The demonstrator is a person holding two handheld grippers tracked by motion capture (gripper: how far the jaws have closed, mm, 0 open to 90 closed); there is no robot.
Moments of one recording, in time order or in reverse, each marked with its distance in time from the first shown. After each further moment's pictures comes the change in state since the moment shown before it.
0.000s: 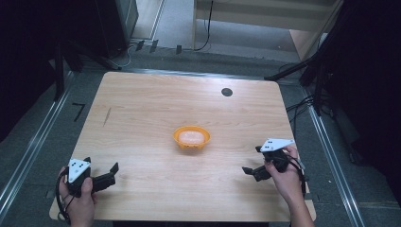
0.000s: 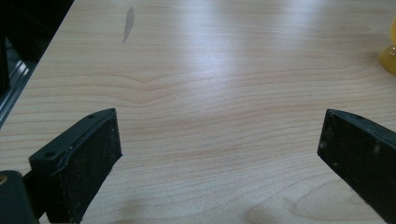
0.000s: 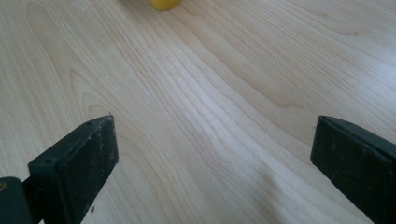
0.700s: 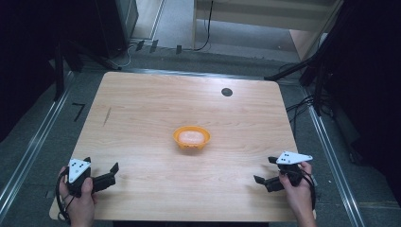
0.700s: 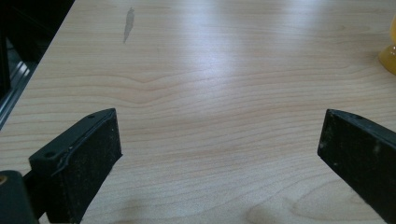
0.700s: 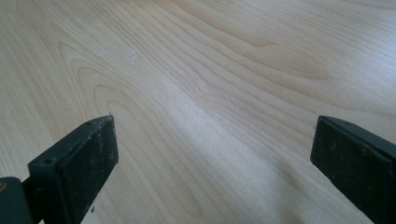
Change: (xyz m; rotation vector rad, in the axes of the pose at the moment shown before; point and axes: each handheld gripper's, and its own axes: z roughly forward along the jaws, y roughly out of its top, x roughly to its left) left arm -0.001 0.000 0.000 -0.002 0.001 0.003; right arm -0.003 -0.055 -0.020 -0.077 -0.037 0.100
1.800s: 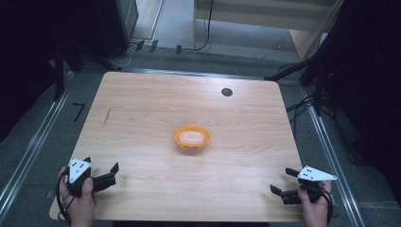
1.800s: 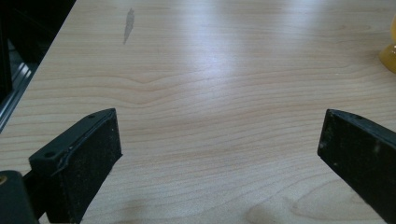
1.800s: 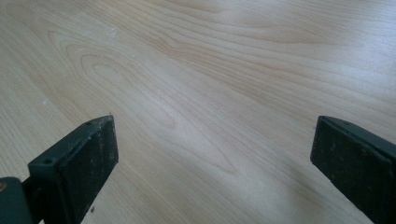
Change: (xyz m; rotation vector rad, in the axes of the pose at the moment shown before) left arm -0.001 0.000 0.000 0.001 0.005 0.006; right arm -0.006 -0.054 -0.039 -0.097 -0.073 0.088
